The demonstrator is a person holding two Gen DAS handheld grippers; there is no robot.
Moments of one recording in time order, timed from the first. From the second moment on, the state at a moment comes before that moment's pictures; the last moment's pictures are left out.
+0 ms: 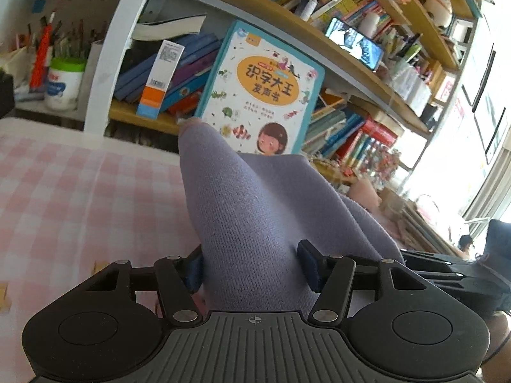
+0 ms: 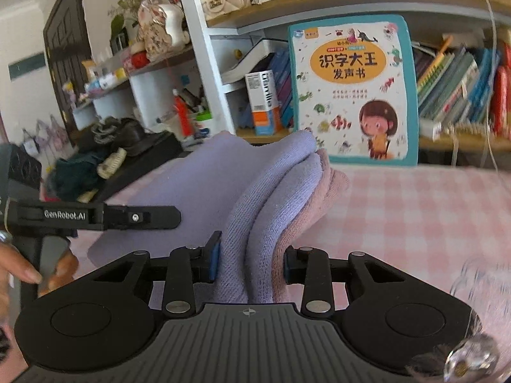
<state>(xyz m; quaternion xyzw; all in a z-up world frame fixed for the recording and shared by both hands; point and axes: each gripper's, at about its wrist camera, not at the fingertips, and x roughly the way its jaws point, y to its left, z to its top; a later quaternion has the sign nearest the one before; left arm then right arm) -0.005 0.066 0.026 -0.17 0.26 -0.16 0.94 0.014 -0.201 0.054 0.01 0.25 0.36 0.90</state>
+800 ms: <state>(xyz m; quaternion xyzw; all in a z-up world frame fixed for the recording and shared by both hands) 0.122 0.087 -0.012 -0.22 0.26 -0.15 0.93 0.155 -0.188 0.012 0.04 0.26 0.37 0.89</state>
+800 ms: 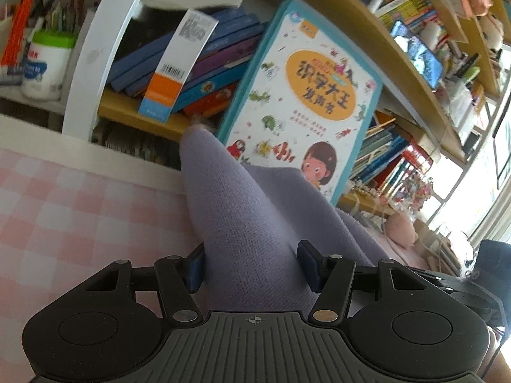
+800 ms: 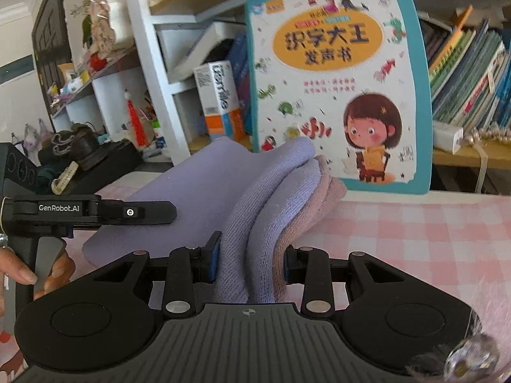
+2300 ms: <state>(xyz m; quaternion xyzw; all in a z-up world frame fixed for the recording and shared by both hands) 0.000 0.006 0.009 0.04 0.19 0.04 0.98 0.024 -0.205 0.011 0.01 0.20 0.16 0.97</state>
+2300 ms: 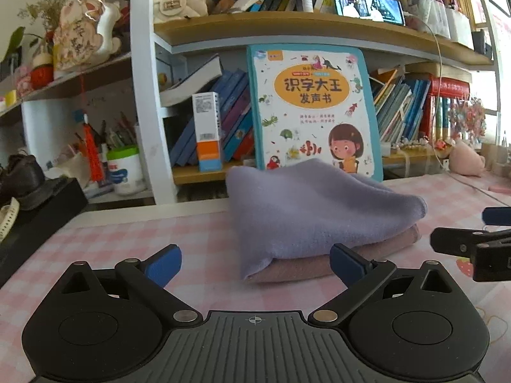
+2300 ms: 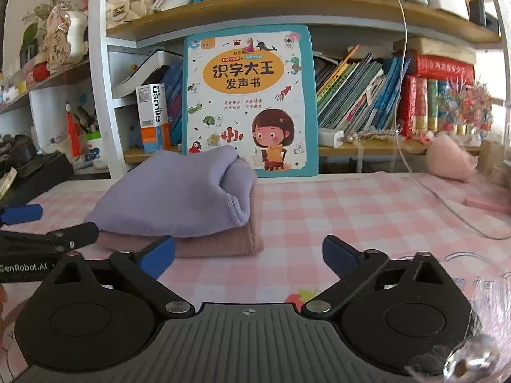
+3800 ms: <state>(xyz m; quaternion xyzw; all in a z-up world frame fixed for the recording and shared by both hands) -0.002 0.005 0.006 0.04 0.20 0.05 0.98 0.023 -0.191 0.007 -0.04 0.21 0.15 0.96</state>
